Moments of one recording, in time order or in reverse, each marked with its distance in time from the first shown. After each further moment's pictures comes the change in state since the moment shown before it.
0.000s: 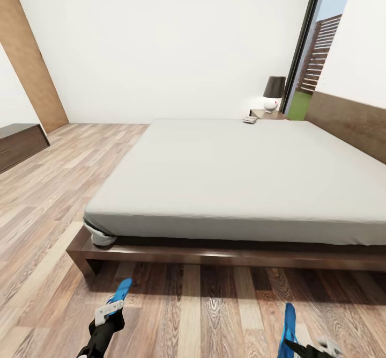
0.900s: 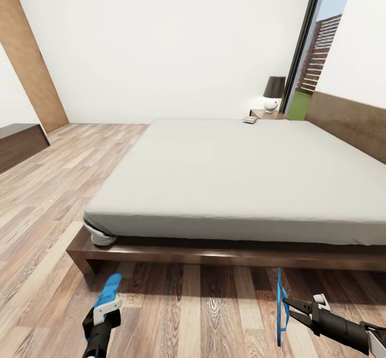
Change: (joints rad) left arm 0.000 -0.005 -0.202 0.012 0.002 -0.161 0.319; right arm -0.001 -0.083 -0.005 -0.354 0.000 0.558 0.376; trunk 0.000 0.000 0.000
